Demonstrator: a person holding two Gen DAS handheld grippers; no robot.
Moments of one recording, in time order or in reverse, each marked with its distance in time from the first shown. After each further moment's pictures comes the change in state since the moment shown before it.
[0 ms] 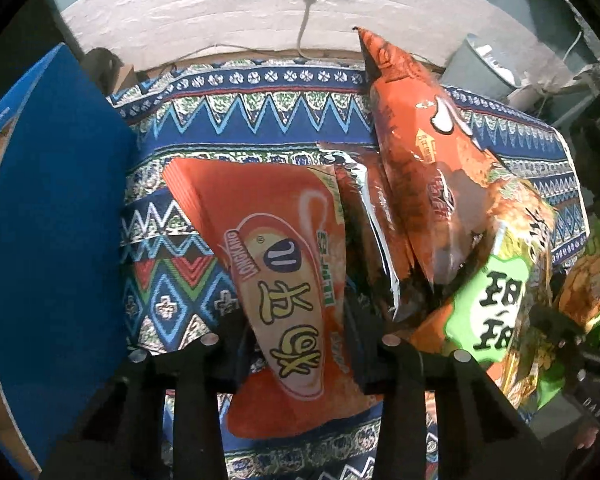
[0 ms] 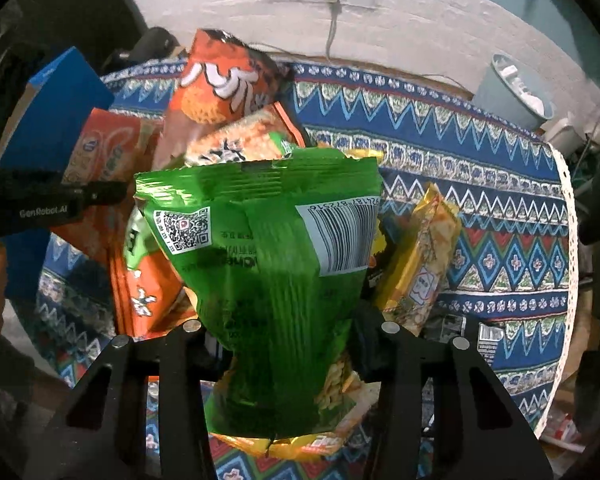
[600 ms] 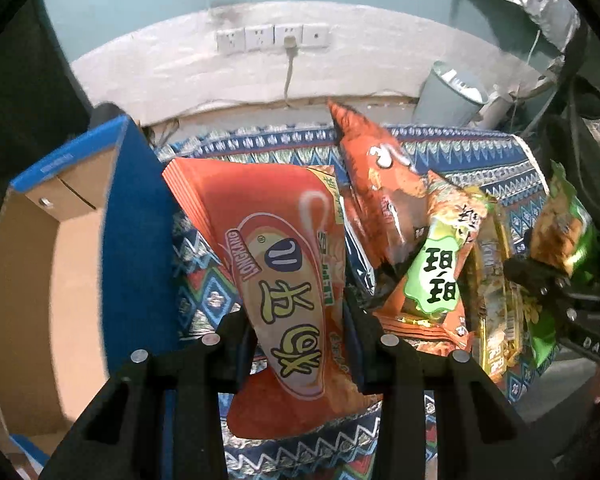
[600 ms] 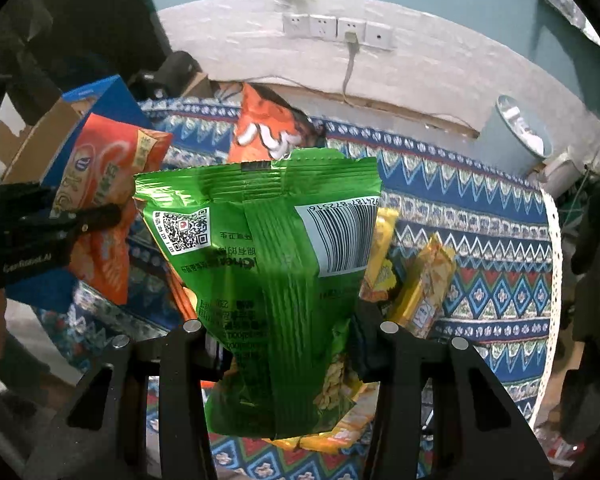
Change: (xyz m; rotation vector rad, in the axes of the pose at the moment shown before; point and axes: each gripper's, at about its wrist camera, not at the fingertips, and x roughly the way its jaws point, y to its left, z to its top) left arm -0.082 0.006 -0.028 0.095 -0.181 0.010; right arm -0.043 0.028 0.015 -0.054 -0.101 0.014
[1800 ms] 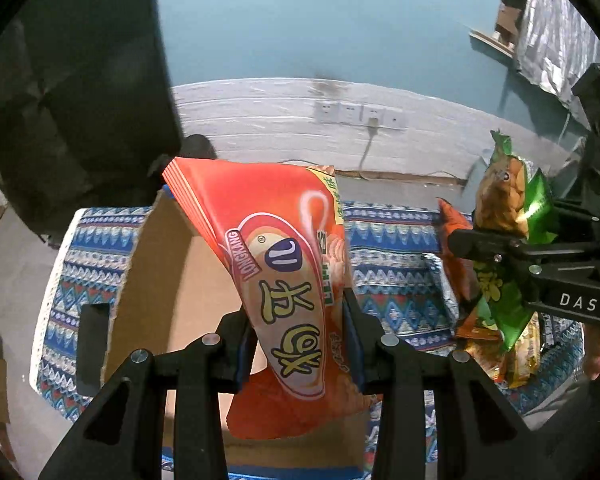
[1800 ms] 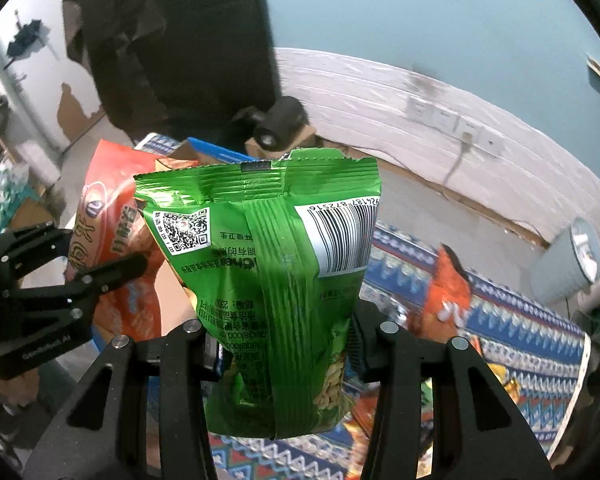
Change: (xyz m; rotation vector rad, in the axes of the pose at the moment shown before) left arm -0.102 0.140 -0.035 -0.177 -0.230 0.102; right arm -0.027 0.170 0.104 -0.239 -0.136 0.188
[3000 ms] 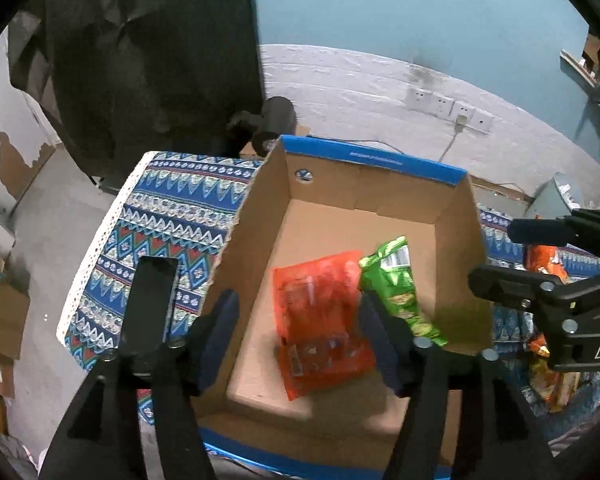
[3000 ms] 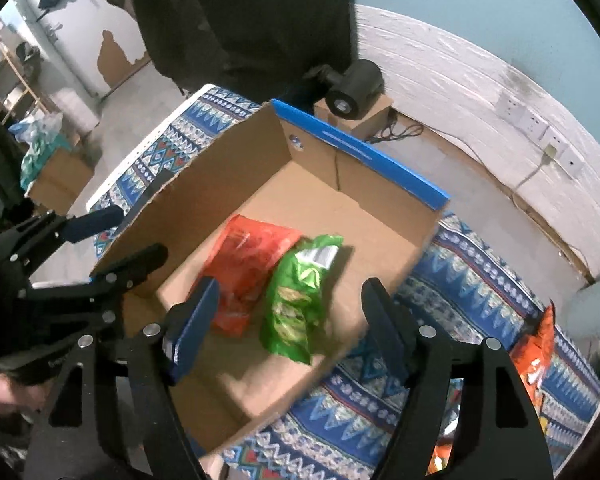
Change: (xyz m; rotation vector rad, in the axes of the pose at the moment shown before) left arm 0.021 0.080 -0.013 -0.174 0.086 0.169; right arm 0.074 0.075 0.042 -0.117 0.170 0.141
